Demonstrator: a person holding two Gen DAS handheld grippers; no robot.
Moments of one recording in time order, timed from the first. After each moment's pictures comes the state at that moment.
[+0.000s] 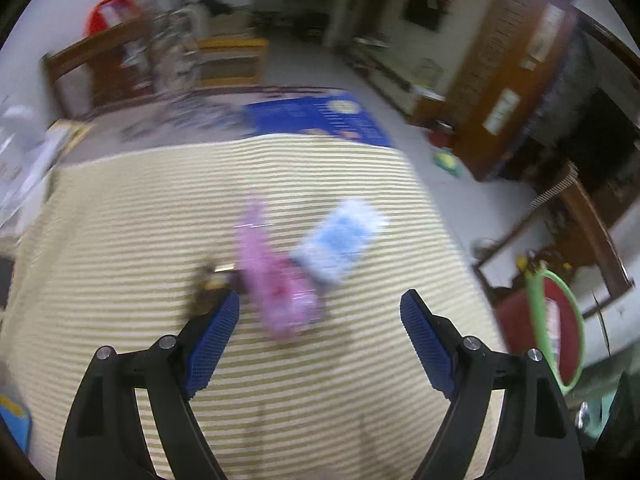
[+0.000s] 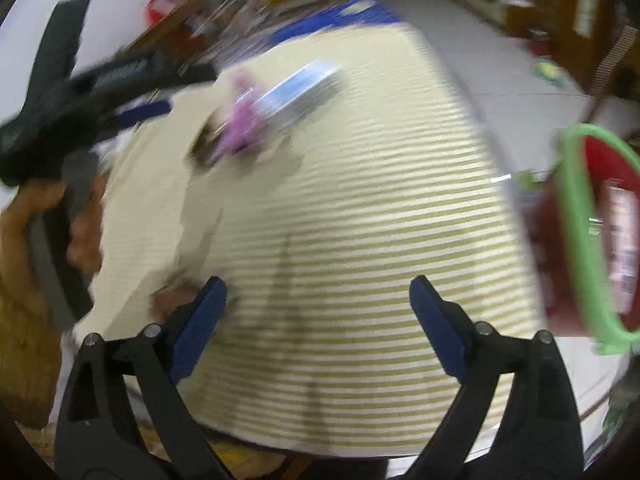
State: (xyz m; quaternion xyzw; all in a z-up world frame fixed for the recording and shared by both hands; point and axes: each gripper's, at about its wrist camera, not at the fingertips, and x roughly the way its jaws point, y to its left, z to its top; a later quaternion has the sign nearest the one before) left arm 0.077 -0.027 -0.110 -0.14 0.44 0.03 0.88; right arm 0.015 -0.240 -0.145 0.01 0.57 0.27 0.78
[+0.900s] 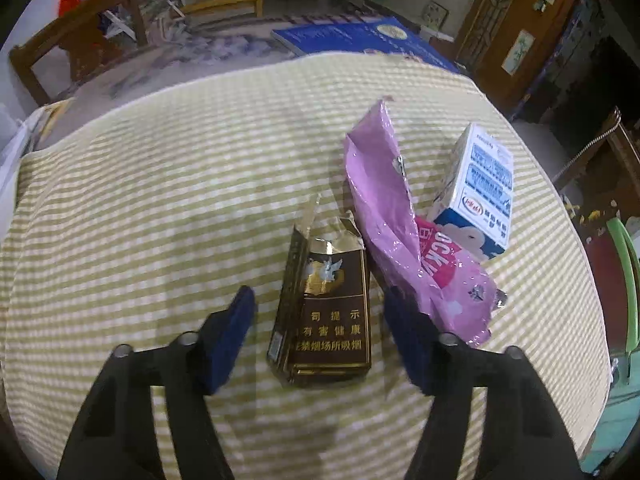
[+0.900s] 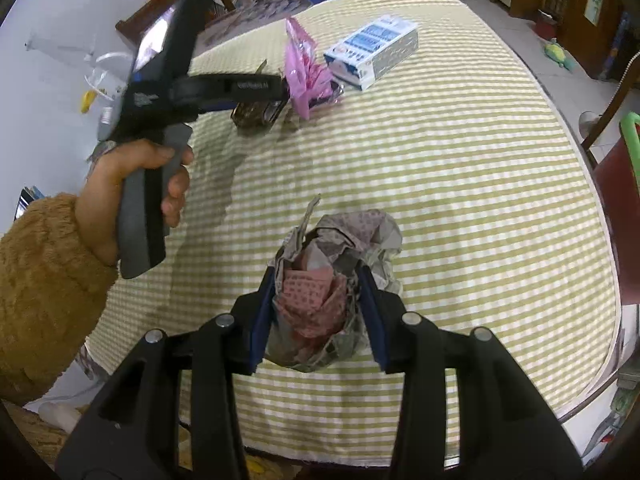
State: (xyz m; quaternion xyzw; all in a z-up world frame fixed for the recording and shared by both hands) left arm 0.133 0.030 -0.214 -0.08 0.53 0.00 0.84; right arm -0.005 -0.180 -0.151 0.02 0.58 0.22 0.78
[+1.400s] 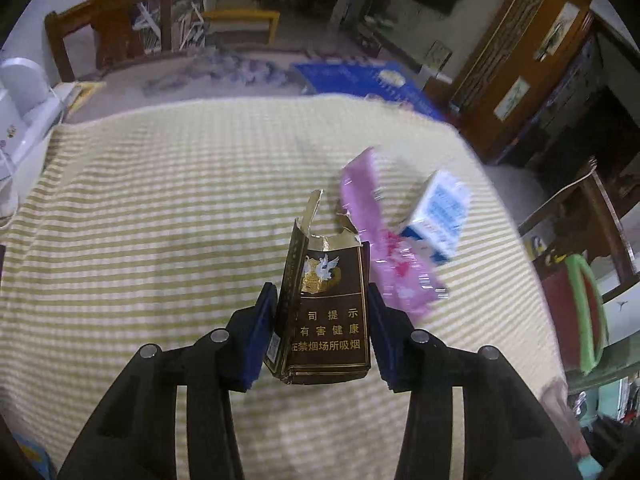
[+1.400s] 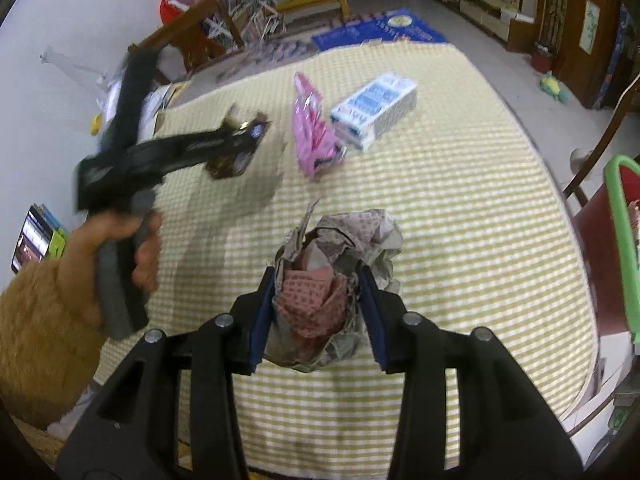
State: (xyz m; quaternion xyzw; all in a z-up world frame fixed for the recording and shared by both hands) left arm 0.076 0.041 -0.159 -0.15 0.47 0.00 0.87; right arm 0.010 -0.183 -0.118 0.02 0.52 0.22 0.83
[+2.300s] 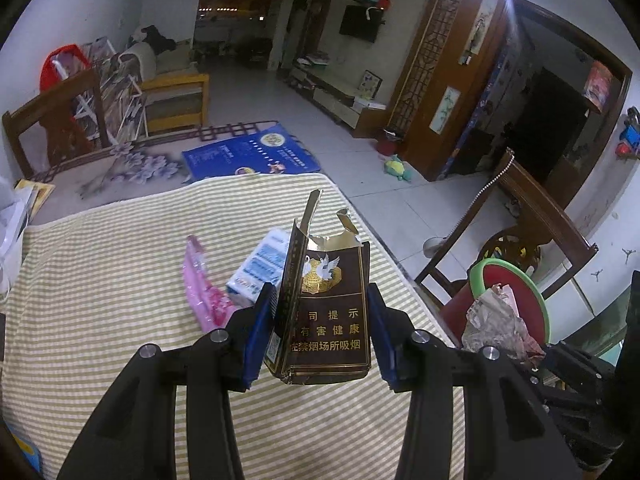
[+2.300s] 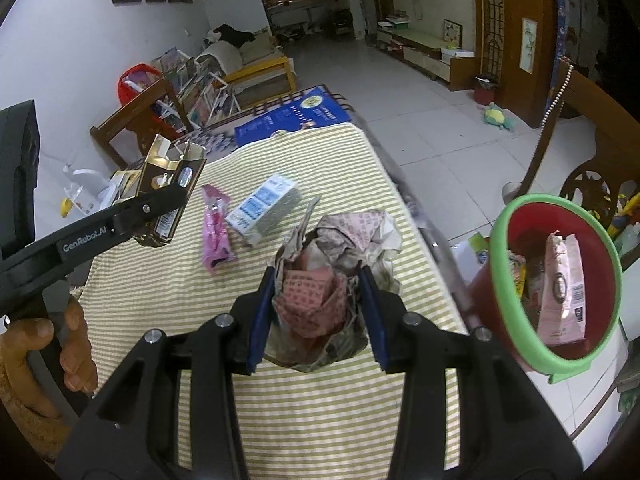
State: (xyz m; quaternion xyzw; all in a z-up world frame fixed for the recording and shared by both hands) left arm 0.070 -0.096 -0.059 -0.09 0.39 -0.07 0.91; right arm 0.041 -0.307 -0.066 0.05 0.43 0.14 0.89
